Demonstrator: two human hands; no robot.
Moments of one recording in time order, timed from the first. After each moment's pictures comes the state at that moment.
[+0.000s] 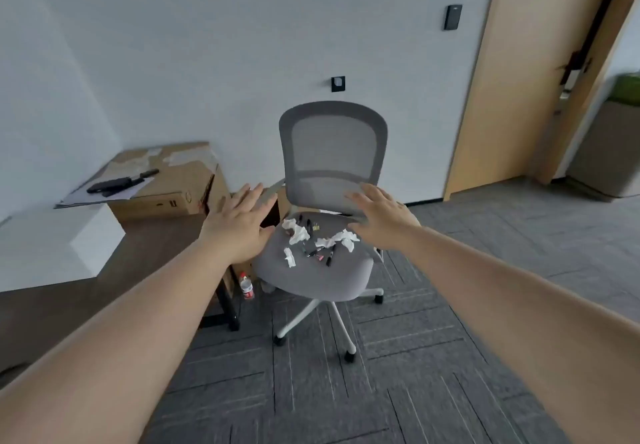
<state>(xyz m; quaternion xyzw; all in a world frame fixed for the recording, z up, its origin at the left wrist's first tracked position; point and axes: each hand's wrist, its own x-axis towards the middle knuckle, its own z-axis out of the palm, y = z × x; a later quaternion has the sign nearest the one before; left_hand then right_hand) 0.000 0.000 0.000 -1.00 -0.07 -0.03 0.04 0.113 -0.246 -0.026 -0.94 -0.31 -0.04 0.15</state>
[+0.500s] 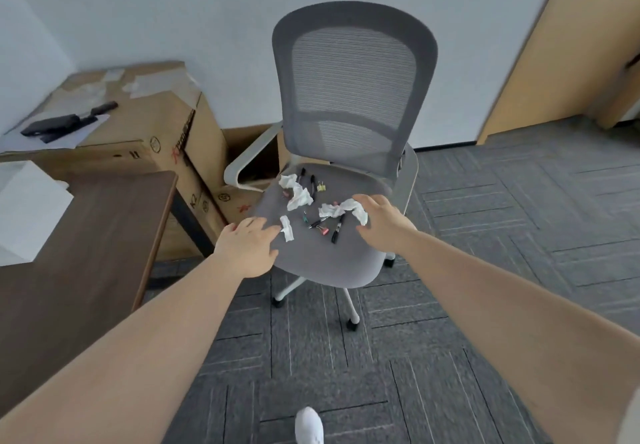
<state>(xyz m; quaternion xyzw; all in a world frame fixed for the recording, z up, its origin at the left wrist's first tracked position) 0.192 0.060 -0.163 -0.98 -0.09 0.18 0.05 0.315 -0.173 -0.176 -0.94 -0.24 0.16 0.19</state>
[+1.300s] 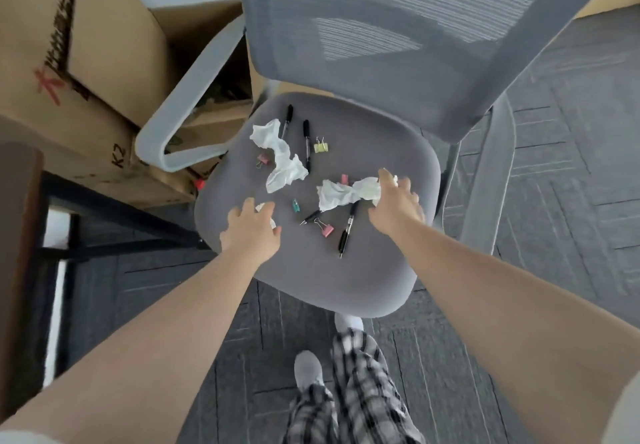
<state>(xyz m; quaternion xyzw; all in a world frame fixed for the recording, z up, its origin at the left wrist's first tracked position) 0.431 0.149 -0.388 -0.93 -0.25 0.26 -0.11 0.545 -0.058 -0.398 -0.95 -0.01 0.27 0.14</state>
